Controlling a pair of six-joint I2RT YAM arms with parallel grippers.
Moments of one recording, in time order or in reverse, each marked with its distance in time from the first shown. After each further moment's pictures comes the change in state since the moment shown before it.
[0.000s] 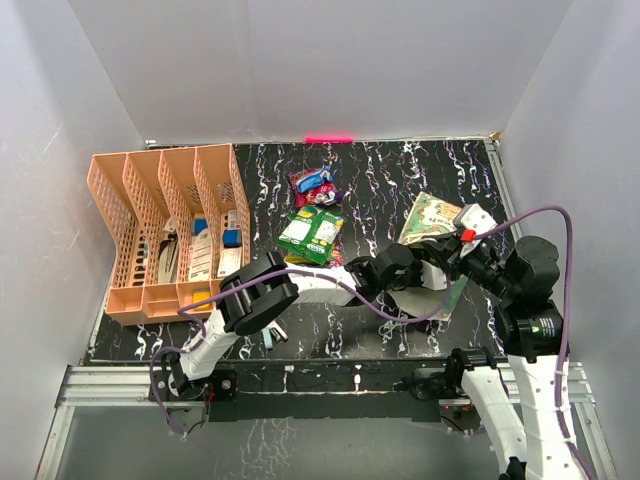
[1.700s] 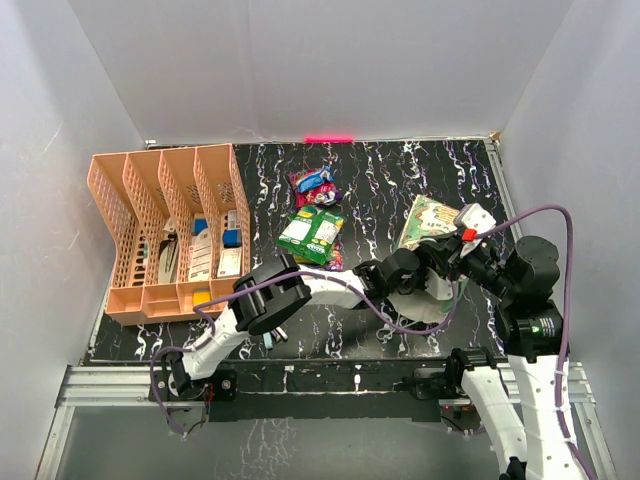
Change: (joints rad) left arm -0.012 0.077 0.055 0.032 -0.064 0.232; right arm 0.003 0.001 0.002 0.005 -0.010 0.018
